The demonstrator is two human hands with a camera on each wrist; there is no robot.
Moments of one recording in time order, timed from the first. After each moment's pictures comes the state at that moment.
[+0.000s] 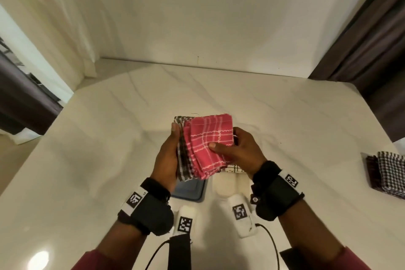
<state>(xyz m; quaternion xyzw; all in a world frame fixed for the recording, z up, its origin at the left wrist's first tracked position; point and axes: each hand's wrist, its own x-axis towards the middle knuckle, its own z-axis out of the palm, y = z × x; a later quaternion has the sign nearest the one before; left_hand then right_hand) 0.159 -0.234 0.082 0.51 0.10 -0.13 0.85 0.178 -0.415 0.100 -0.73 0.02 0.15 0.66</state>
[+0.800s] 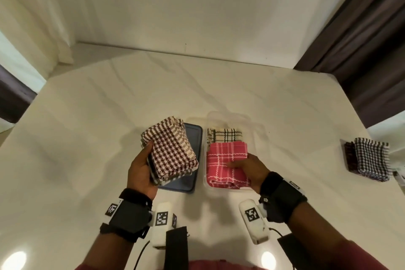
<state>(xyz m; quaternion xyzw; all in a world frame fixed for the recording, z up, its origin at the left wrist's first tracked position) 0.142 -0.196 0.018 0.31 0.26 -0.11 0.91 0.152 -0.458 0.020 -0.67 0.28 0.25 0.64</state>
